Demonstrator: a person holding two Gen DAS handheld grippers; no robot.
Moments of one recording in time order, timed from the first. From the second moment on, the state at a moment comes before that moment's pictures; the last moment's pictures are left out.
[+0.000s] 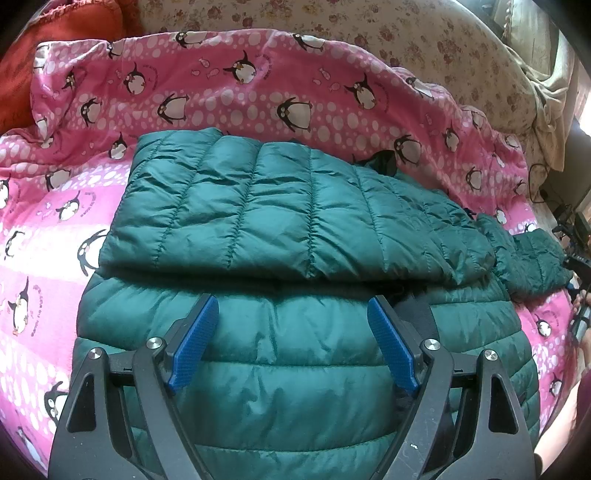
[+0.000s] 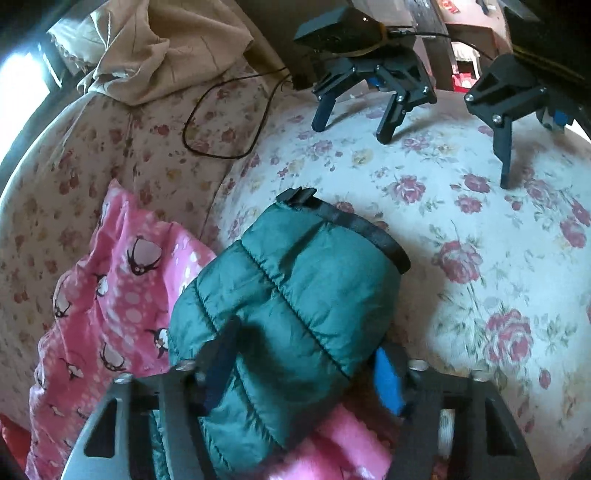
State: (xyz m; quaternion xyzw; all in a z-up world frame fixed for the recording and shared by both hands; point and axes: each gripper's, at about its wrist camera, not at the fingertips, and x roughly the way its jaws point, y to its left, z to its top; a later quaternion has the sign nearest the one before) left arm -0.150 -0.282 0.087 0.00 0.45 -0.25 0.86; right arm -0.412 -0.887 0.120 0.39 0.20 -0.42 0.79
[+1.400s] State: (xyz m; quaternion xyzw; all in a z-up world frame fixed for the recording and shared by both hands) left arm -0.159 -0.207 0.114 -0.04 0.41 -0.24 0.88; right arm -0.258 -0.599 0.225 0.17 0.26 -0.10 0.95
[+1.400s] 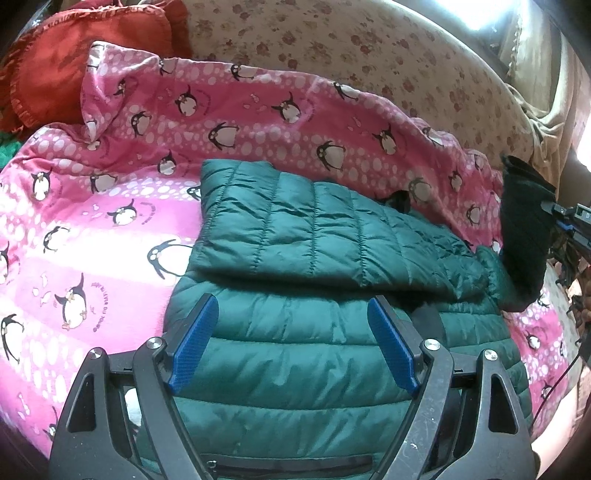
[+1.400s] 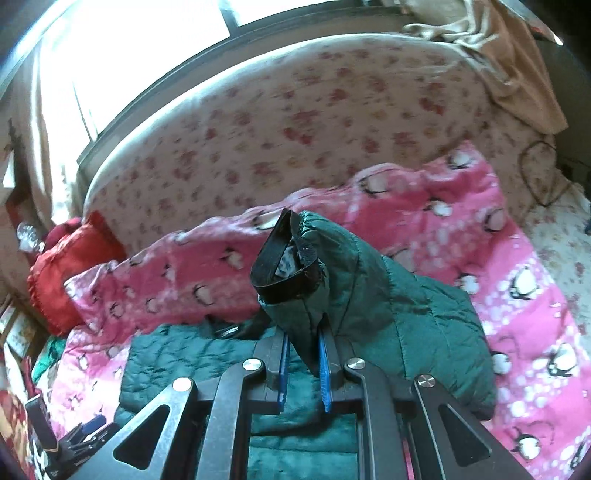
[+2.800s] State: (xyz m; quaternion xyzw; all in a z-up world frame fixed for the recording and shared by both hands) left arm -0.124 -0.147 0.109 -0.10 0.42 -0.20 0.88; right arm -0.119 -0.366 0.139 0.11 0.42 0.11 0.89
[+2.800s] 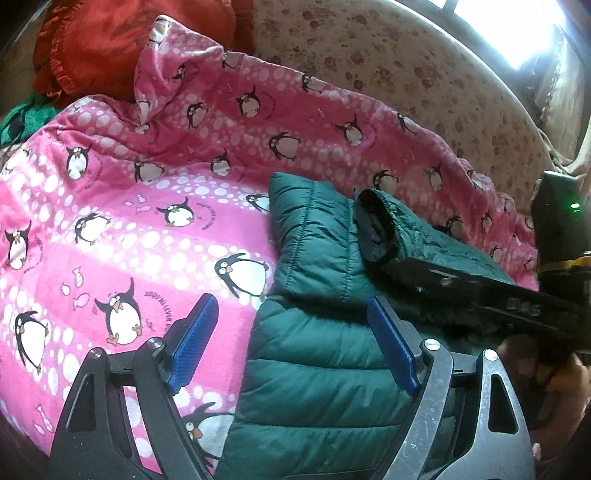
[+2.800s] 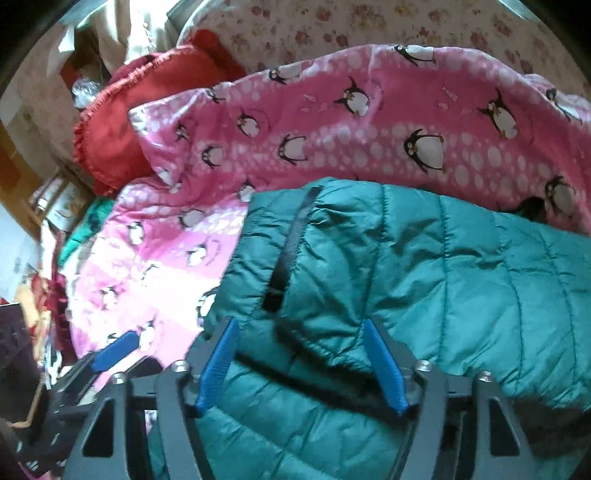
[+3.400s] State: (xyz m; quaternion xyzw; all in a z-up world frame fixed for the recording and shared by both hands) left arm -0.107 -0.213 0.122 -0.07 0.42 -0.21 0.88; right arm -0.208 -0.503 0.177 0.19 0.36 0.01 0.92
